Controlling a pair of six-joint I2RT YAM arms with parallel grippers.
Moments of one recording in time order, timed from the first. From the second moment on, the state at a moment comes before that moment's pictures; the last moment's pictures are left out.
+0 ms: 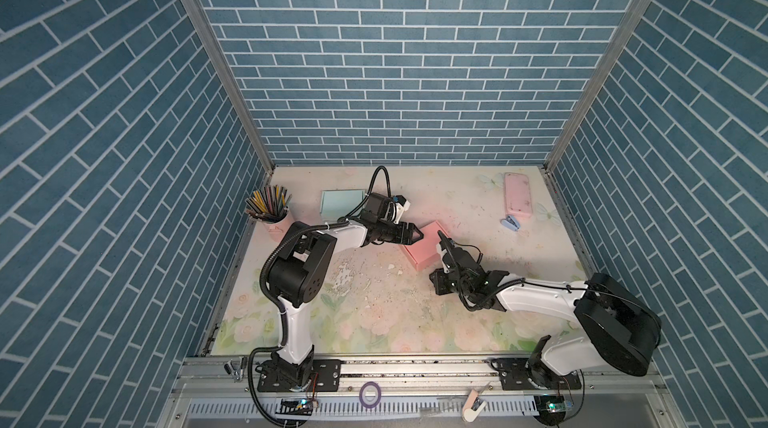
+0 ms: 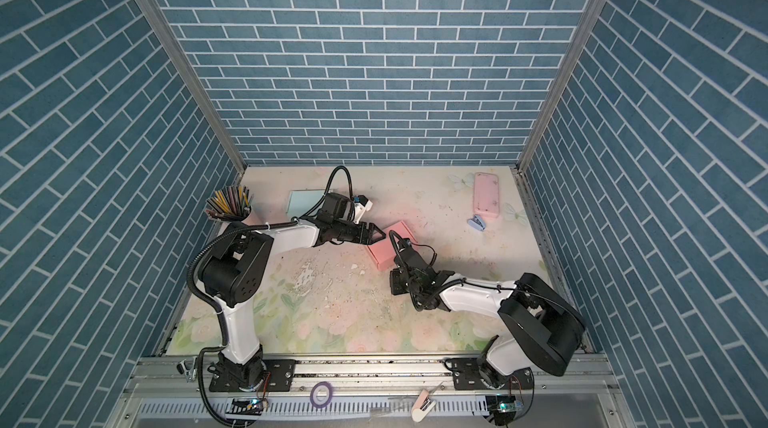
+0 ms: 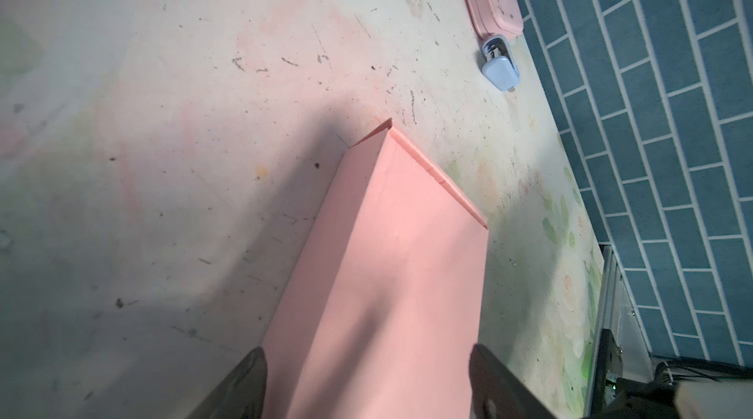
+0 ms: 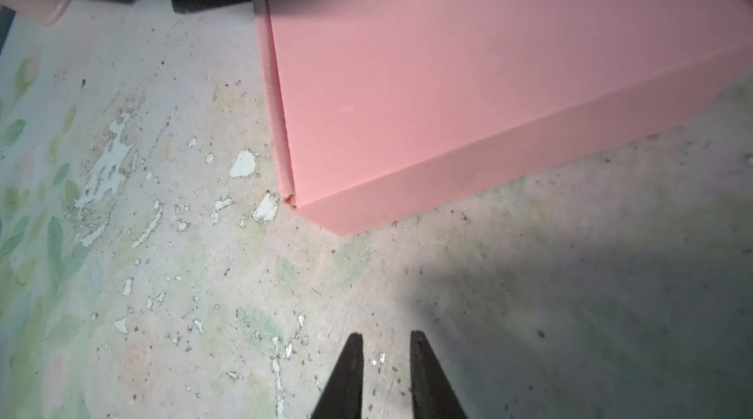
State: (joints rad) left arm -0.48 1.95 1.15 0.00 0.63 -0.34; right arm 0.89 1.47 0.59 0.03 0.03 0.61
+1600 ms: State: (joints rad) left arm -0.52 1.97 1.08 0.20 0.61 -0.41; right arm 0.94 1.66 0.70 0.11 0.07 0.63
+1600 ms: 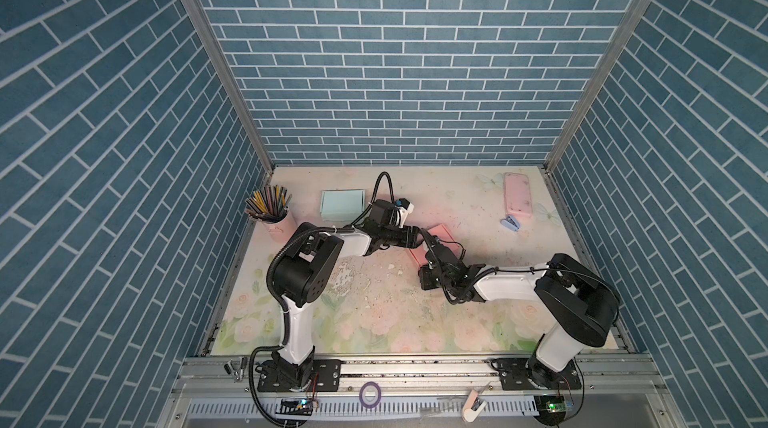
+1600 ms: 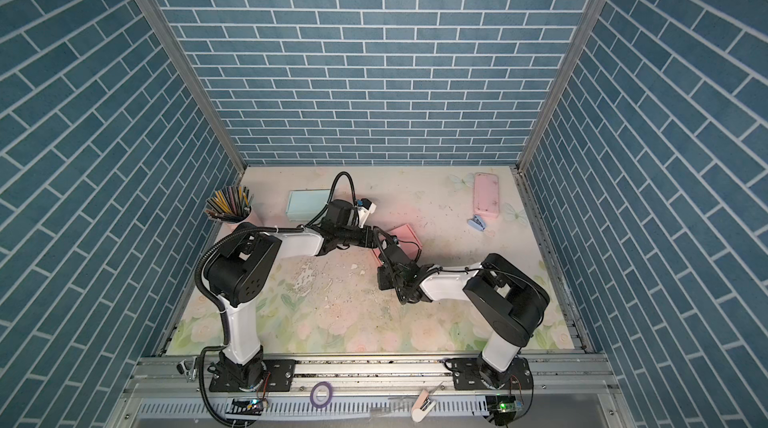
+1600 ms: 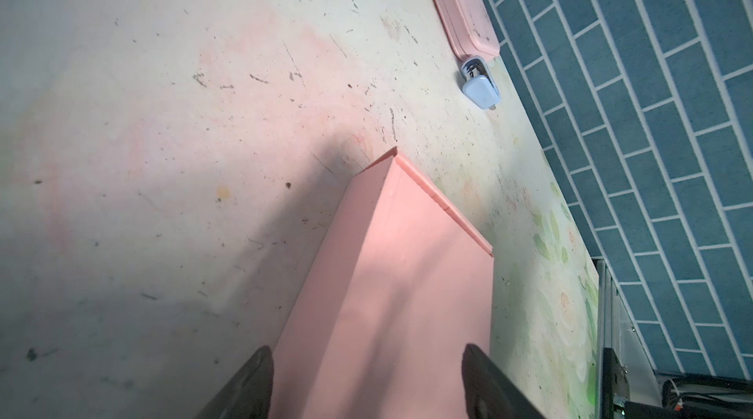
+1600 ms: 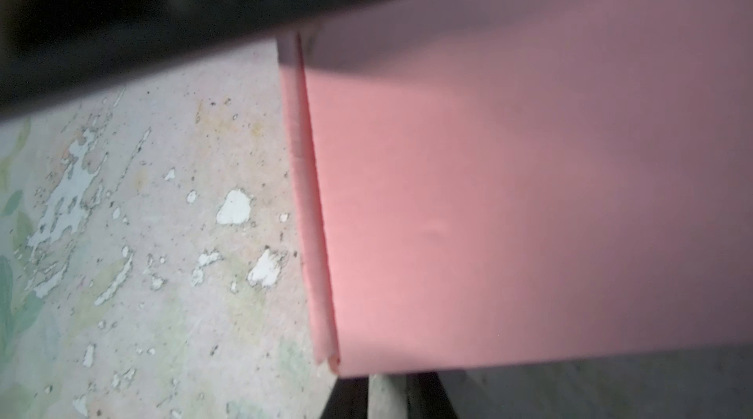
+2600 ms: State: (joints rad) left arm -0.60 2.26 1.63 -0.15 0.60 -0.35; right arm 0.57 1.41 0.47 0.07 0.03 0.60
